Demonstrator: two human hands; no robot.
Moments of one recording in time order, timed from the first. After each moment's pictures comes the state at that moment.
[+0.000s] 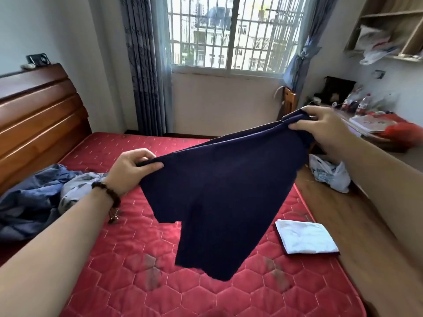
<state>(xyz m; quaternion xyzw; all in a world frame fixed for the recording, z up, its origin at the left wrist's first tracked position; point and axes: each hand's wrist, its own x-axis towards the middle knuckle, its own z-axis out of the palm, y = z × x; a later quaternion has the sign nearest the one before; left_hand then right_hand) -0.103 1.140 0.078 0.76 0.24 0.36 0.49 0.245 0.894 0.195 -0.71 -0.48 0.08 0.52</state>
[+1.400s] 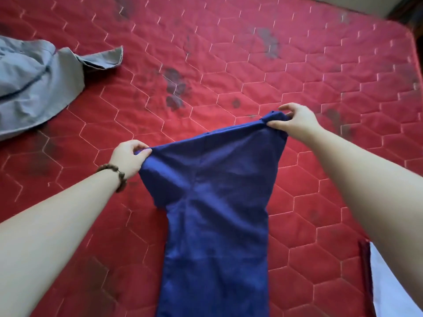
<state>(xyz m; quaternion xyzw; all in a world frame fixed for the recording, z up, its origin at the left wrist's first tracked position) 0.130 1.467 -0.452 0.69 0.61 0.08 0.38 0.526 1.357 -0.386 -0.86 -0.37 0.29 0.19</state>
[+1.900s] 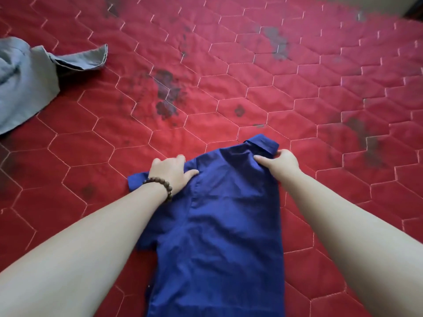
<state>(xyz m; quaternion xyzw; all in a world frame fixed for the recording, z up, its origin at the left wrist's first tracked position) 0.246 1.464 -0.533 0.85 0.48 -0.11 0.17 0.505 1.360 -0.521 -0.88 -0.20 0.36 0.24</state>
